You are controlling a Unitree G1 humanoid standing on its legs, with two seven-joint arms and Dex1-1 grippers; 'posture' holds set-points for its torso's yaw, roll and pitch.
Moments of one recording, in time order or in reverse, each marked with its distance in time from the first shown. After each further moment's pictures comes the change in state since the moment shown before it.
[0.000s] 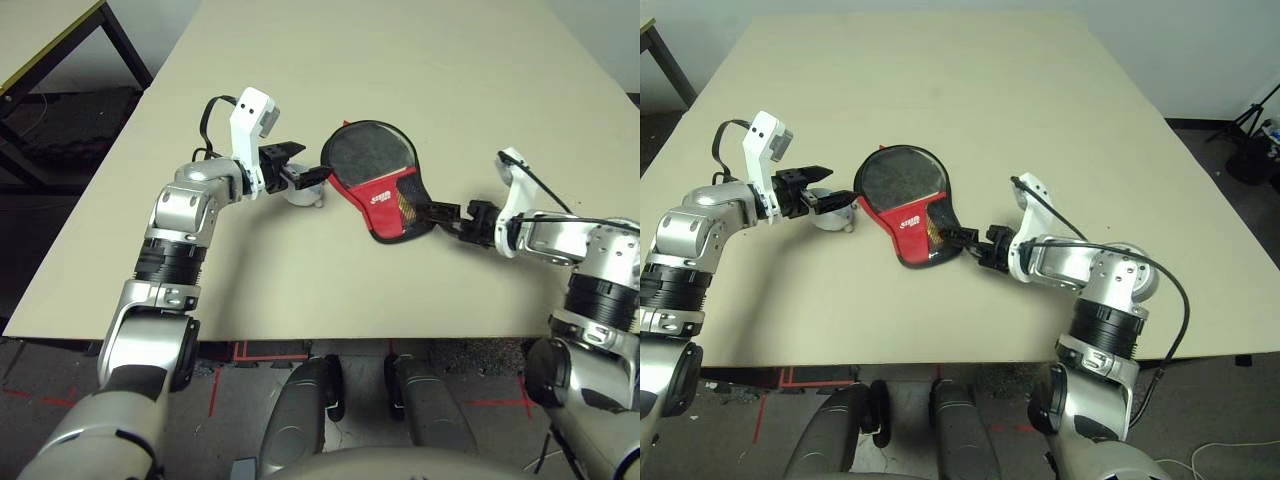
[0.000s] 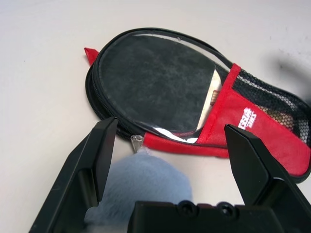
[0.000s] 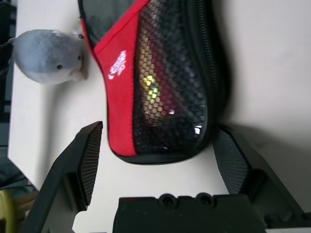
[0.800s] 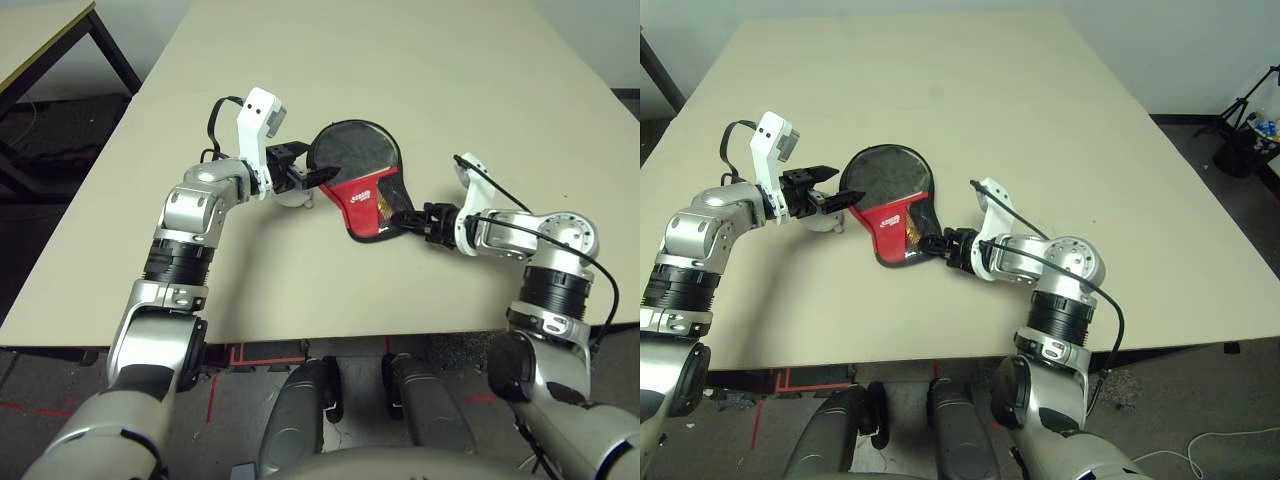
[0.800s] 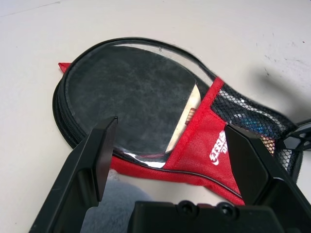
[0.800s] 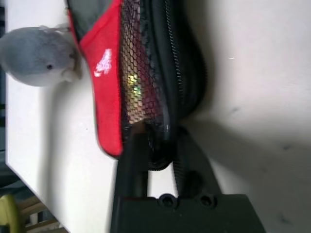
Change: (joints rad) left arm -0.002 -0.022 0.001 0.000 0.000 -0.002 0.016; right arm -0.055 0.135 -0.004 0.026 -0.188 -0.014 0.024
